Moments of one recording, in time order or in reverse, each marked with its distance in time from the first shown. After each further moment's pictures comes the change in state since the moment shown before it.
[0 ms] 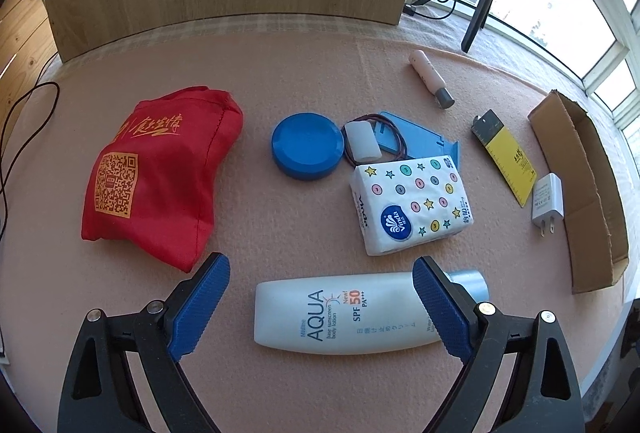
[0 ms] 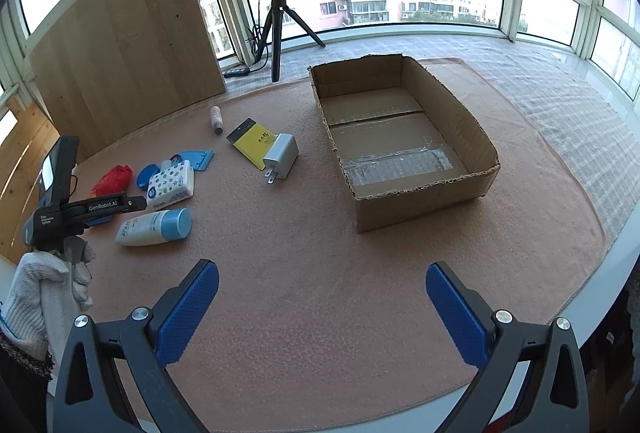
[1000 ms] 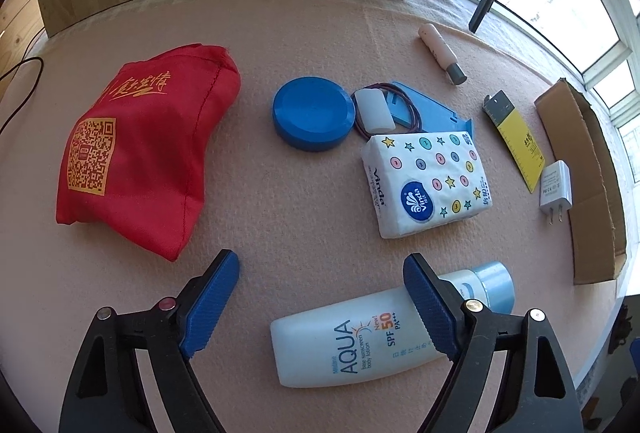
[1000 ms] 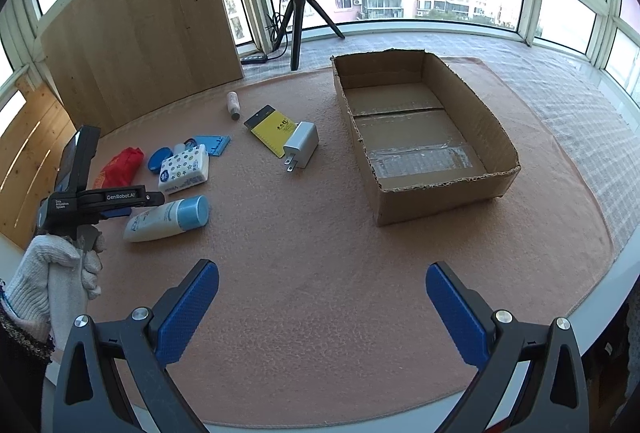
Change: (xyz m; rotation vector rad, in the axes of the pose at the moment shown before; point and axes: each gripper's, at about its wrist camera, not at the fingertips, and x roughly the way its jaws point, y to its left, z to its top) left arm 0.015 0.006 -0.004 -0.023 0.072 -0.041; right arm 0.004 0.017 -0.002 -0.049 0.028 0.027
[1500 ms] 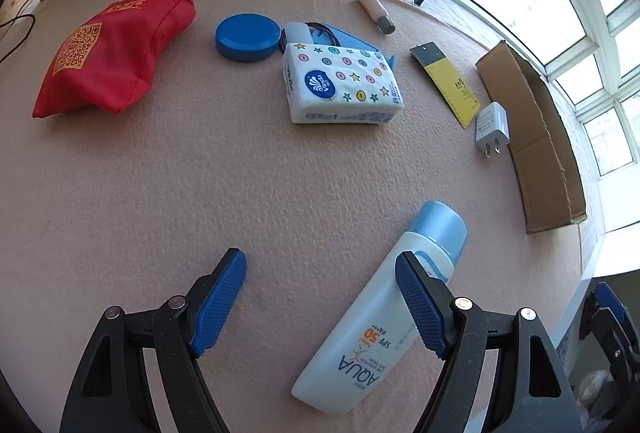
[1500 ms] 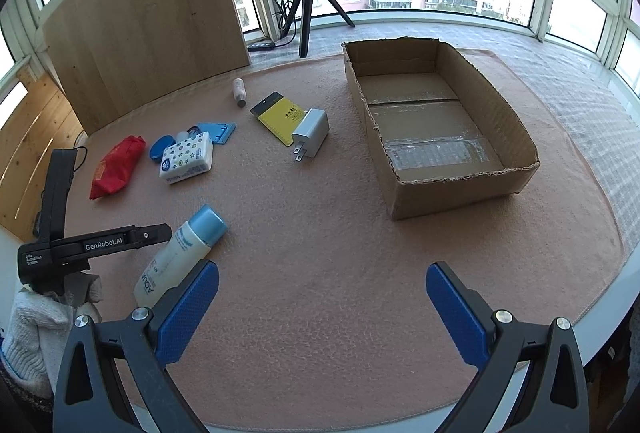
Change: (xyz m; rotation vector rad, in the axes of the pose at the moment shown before) left arm -0.023 -0.034 -0.075 -0.011 0.019 -0.146; right arm 0.018 0.008 -0.002 -0.025 0.038 0.024
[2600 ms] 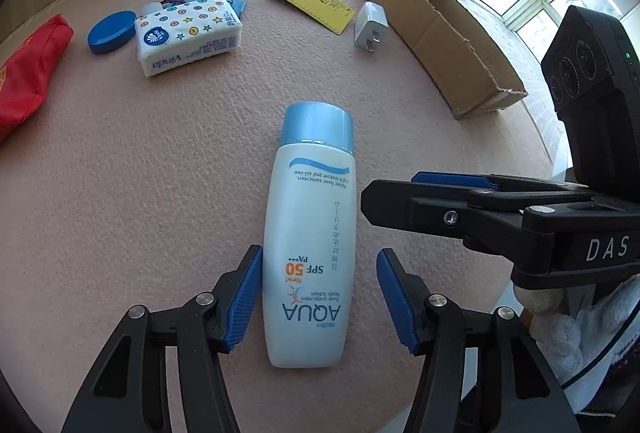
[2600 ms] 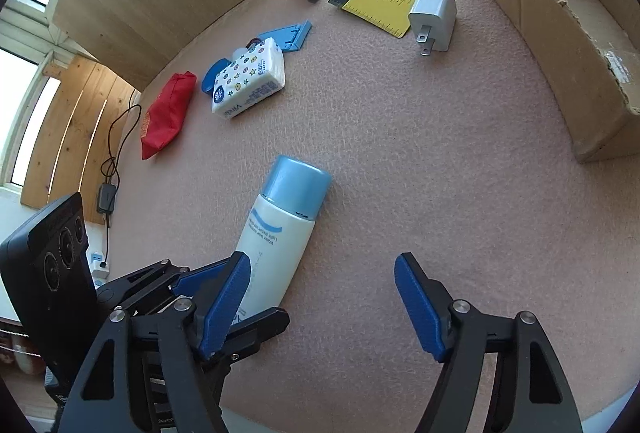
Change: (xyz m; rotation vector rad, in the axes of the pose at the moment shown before) left arm 0.002 -0.057 -0.044 0.310 0.091 -0.133; right arm 0.105 0.041 0.001 0.069 0.349 0.386
